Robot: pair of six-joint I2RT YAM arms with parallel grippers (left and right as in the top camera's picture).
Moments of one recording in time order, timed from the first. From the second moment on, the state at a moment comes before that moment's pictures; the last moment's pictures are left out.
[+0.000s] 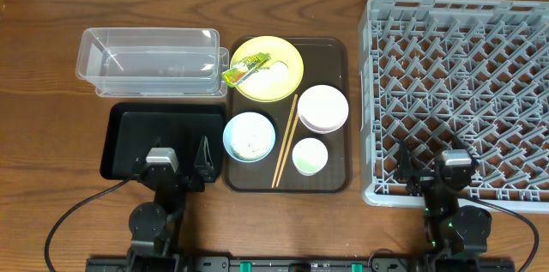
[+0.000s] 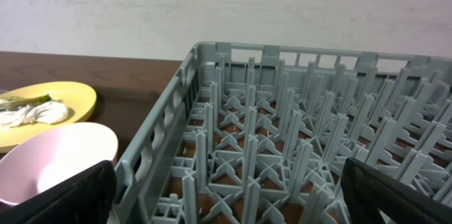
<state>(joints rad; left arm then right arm) -0.10 0.01 0.02 -0.11 -0.03 -0.17 0.00 0.02 0.01 -0.07 -0.06 -0.01</state>
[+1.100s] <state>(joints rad) -0.10 0.68 0.61 -0.59 0.00 -0.23 0.00 0.43 0.41 -0.36 -0.03 0.05</state>
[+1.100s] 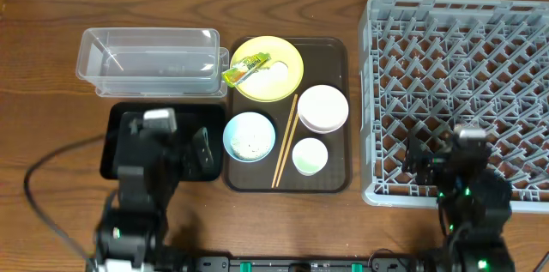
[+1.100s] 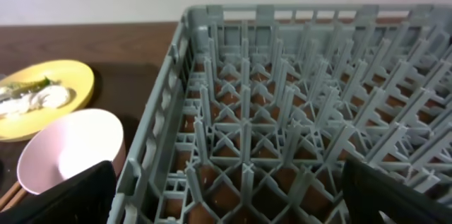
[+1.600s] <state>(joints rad) -0.10 1.07 0.93 -0.85 0.10 -0.23 0.00 0.77 0.64 -0.54 -0.03 0.05</state>
